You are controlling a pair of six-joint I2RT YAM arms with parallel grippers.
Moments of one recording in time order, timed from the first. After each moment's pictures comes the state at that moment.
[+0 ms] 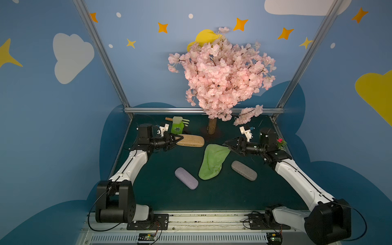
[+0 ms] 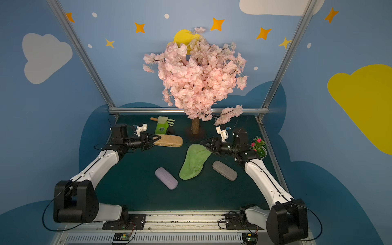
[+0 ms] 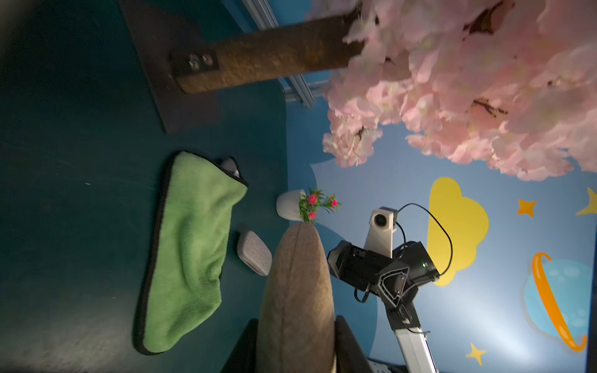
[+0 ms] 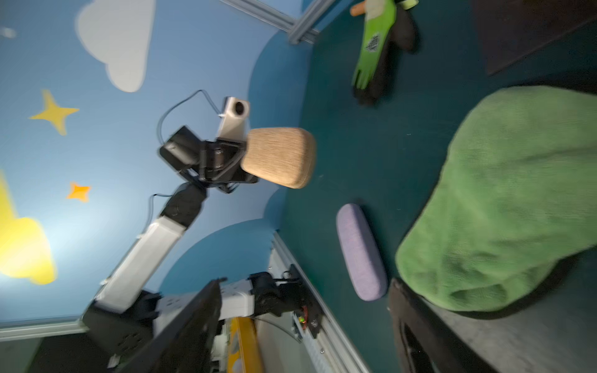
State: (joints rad) left arm 0.02 1.37 0.95 -0.15 1.04 -0.87; right arm 0.35 1.25 0.96 -0.32 -0.77 0.71
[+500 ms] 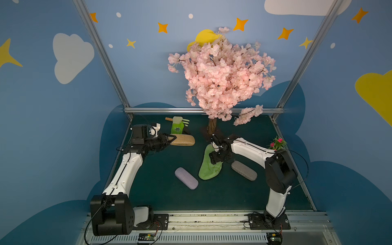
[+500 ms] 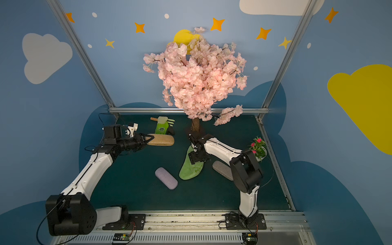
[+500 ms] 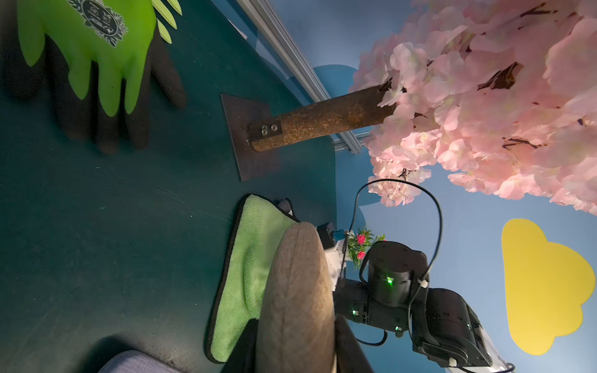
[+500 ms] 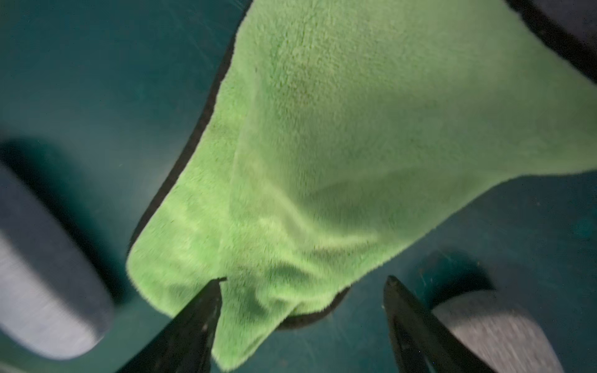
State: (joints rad) left arm 0.04 1.29 0.99 -0.35 0.83 -0.72; right arm 0.72 1.94 1.45 -0.90 -0.01 0.26
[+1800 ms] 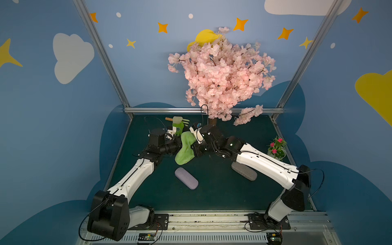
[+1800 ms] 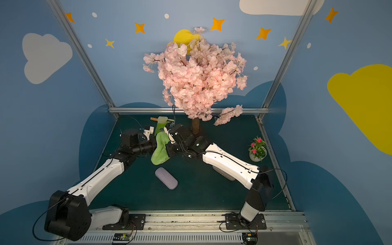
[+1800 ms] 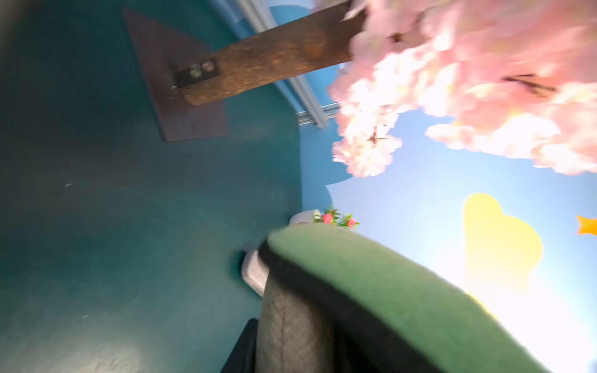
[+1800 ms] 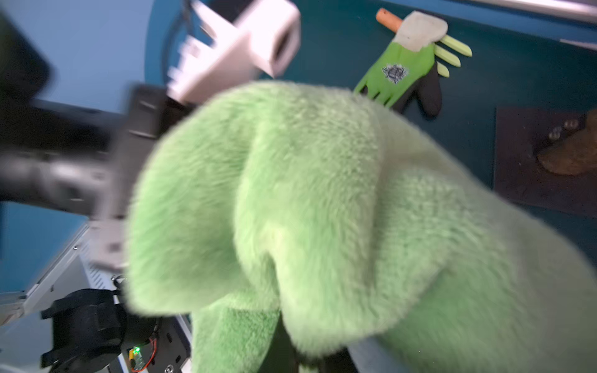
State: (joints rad) left arm -0.24 1.25 0.84 0.05 0.73 -1.06; right arm 0.99 1.66 1.57 -0.61 0.00 0.38
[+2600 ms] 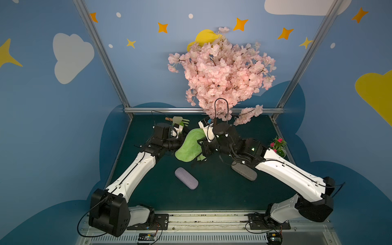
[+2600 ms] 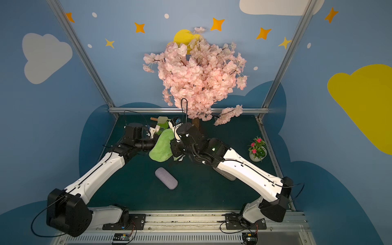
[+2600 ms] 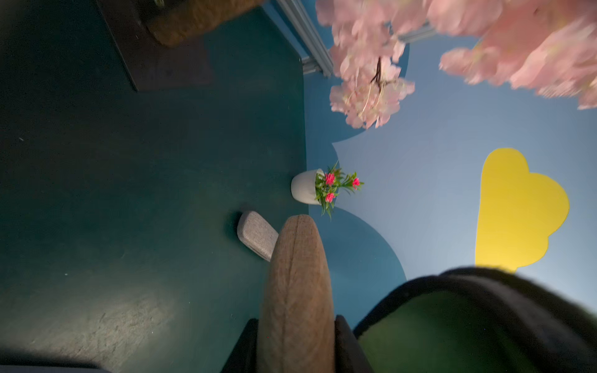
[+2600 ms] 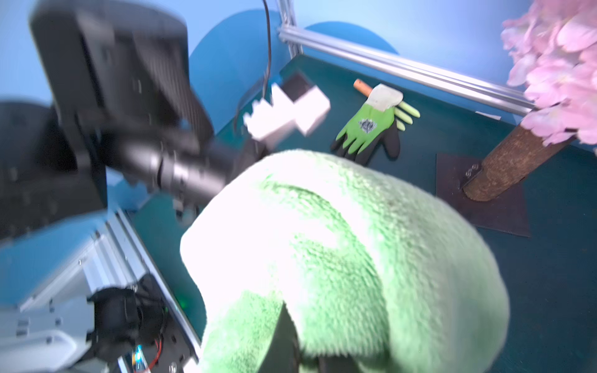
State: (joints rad) left arm -0.32 1.31 1.03 -0.29 0.80 -0.91; right arm 1.05 1.50 1.65 -0.69 0.15 0.35
